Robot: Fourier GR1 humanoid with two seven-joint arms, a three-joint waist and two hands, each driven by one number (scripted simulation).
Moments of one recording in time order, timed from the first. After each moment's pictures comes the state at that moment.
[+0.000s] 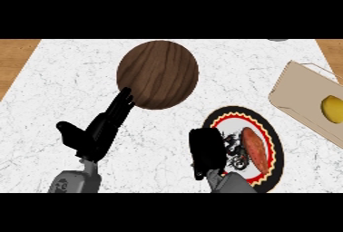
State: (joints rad) left arm -0.12 0.02 -0.11 -1.54 0.14 -0.12 0.14; right arm -0.26 -0.03 0.62 -1.43 1.18 0.23 0.67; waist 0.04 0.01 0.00
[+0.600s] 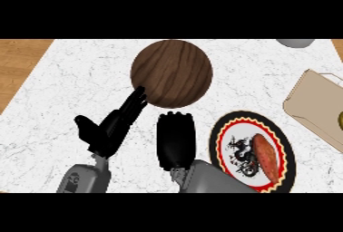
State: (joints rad) left arm -0.17 0.00 -0.16 -1.51 0.14 -0.13 0.17; right arm -0.61 -0.01 0.84 -1.42 1.00 0.10 1.08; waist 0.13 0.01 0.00
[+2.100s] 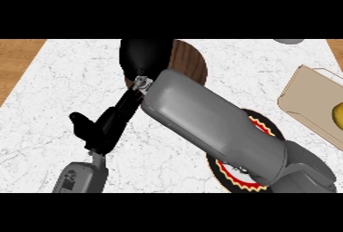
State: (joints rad) left arm -0.19 0.02 -0.14 -1.50 0.15 -0.12 0.16; right arm -1.32 -0.01 0.64 -0.94 0.84 -0.11 1.13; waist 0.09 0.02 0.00
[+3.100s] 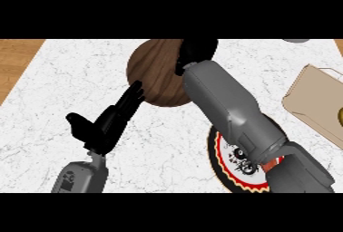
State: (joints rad) left arm -0.19 0.02 -0.15 -1.55 0.15 -0.12 0.18; right arm -1.31 0.00 0.47 -0.35 0.72 -0.40 0.92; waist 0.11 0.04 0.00
